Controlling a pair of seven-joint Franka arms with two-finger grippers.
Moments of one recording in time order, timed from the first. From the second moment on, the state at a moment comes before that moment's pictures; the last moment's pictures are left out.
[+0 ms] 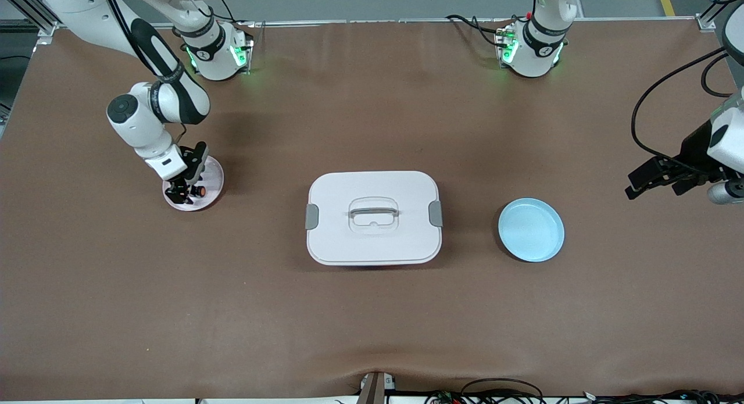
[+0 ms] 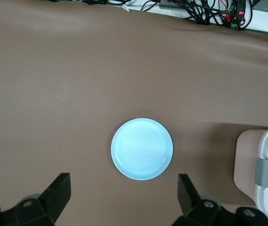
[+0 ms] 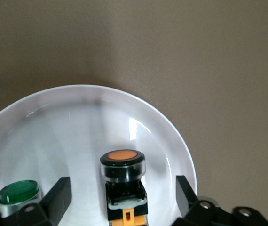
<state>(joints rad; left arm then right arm) 0.03 0.07 -0.06 -1.64 -0.06 1.89 -0.12 -0.08 0.26 0.05 -2.64 0.04 3.09 -1.55</state>
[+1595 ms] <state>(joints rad) -0.02 -0.01 -0.01 -1.61 -0.06 1.72 -0.12 -0.09 0.04 0.05 -2.24 0.09 2.14 -1.40</state>
